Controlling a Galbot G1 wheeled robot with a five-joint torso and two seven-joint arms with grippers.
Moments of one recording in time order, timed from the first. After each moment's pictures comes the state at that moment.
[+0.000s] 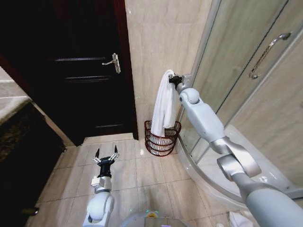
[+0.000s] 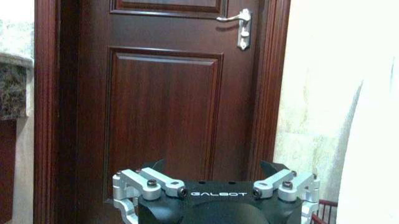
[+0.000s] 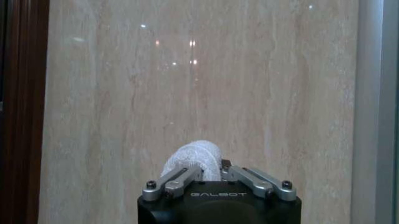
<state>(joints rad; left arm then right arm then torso) 1.61 -1.52 -0.57 -1.99 -0.14 -0.22 -0.18 -0.03 1.29 -0.05 1.15 0.58 -0.22 0.15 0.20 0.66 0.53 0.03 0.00</state>
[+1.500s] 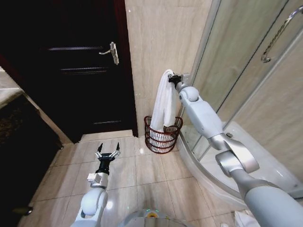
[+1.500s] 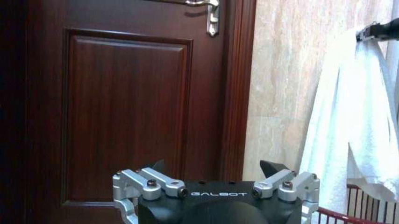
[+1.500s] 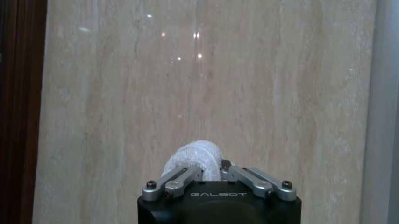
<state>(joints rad) 1.58 -1.45 -0.62 -1.99 -0.21 -0.19 -0.01 0.01 1.31 -0.05 1.05 0.55 -0.20 0.09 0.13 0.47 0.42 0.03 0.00</state>
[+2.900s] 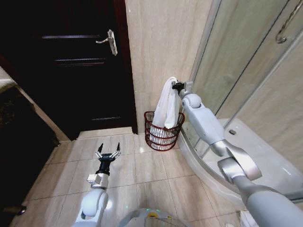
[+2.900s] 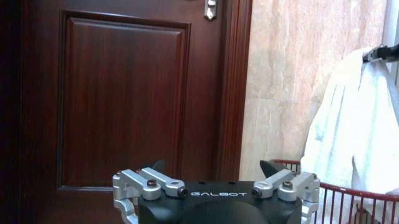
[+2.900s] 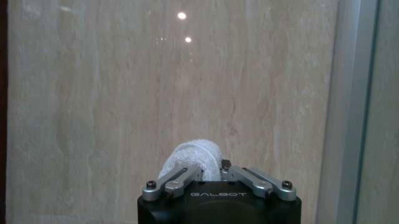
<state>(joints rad) 1.58 -1.45 -0.61 -1.99 -0.20 -0.20 0.00 -0.08 1.28 -0.01 1.07 0.53 -0.20 0.09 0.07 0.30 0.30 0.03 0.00</state>
